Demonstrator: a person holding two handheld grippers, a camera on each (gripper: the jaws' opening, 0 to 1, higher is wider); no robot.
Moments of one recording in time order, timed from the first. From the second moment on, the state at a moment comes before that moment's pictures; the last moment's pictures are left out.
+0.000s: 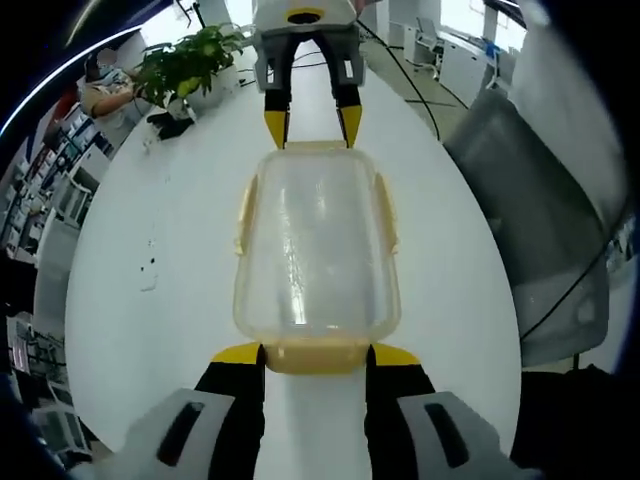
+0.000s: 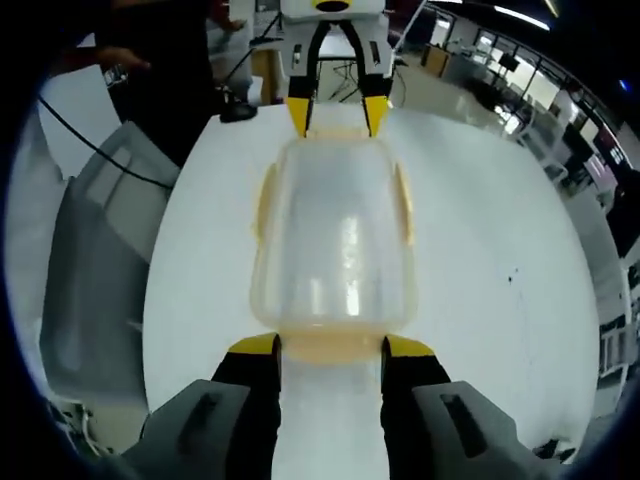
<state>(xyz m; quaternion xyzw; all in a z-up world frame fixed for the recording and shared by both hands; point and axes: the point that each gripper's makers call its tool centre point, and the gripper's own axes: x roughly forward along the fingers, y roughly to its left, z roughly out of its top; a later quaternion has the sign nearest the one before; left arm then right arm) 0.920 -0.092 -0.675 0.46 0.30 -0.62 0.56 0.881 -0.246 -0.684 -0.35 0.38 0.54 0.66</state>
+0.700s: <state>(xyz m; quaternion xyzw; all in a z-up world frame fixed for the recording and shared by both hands) 0.922 -0.143 -0.713 0.45 0.28 -0.64 0.55 0.880 -0.296 -0.717 -0.35 0.40 0.53 0.66</state>
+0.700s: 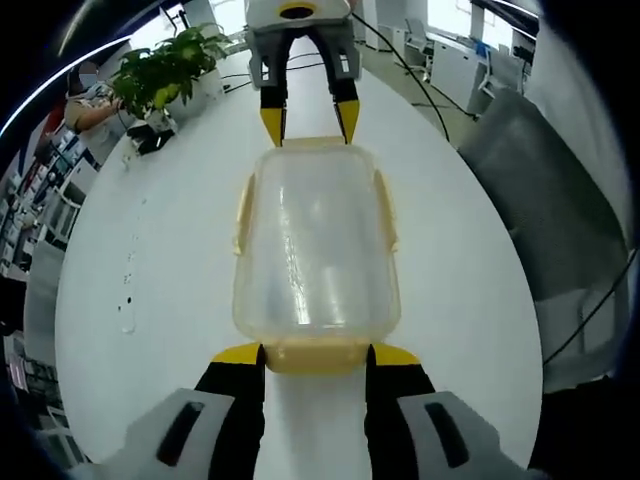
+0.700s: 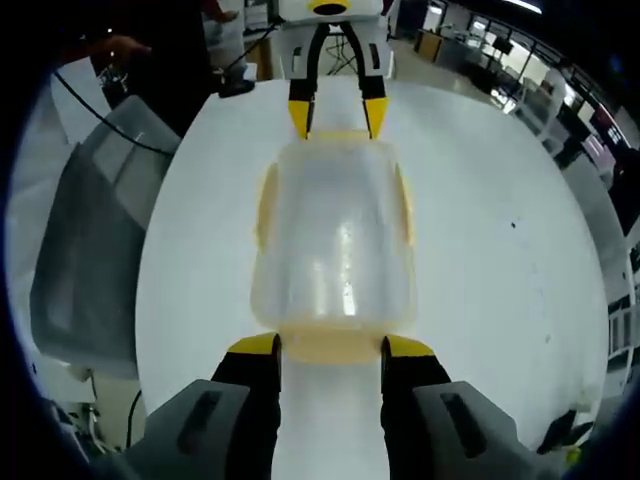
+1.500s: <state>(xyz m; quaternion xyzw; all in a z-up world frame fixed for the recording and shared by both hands) 0.923 -0.141 -0.724 0.44 0.29 -0.64 0.55 0.883 -0.295 -0.727 -0.35 0.41 0.54 0.65</state>
